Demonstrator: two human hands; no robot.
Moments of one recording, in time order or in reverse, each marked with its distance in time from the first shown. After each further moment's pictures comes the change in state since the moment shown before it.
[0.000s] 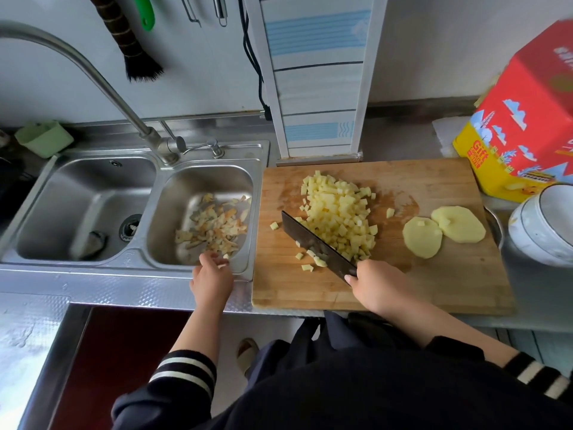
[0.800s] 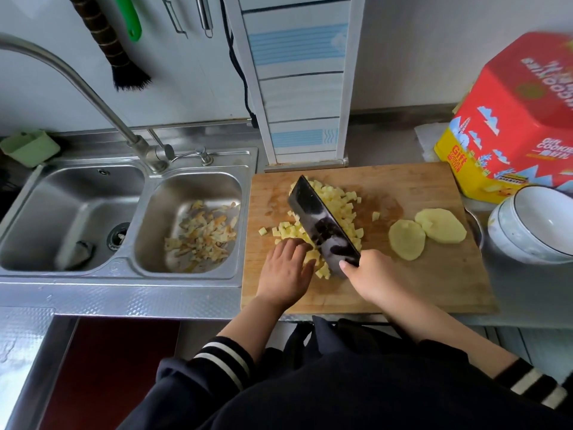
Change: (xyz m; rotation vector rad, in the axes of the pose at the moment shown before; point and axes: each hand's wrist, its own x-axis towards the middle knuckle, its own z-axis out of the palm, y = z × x) left_hand -0.063 0.083 0.073 0.231 0.088 1.122; right_hand 0.000 0.011 -0.017 0.327 0.120 0.097
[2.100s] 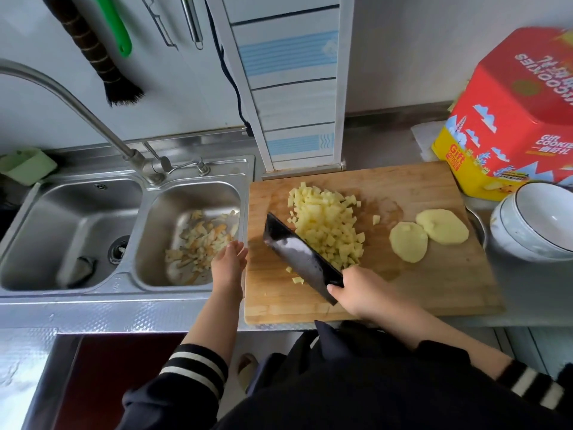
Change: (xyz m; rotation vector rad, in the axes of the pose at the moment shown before) left_hand 0.023 -0.071 -0.038 -1.134 0.266 -1.306; right_hand -0.011 -0.023 0.004 -0.168 -0.227 -0.063
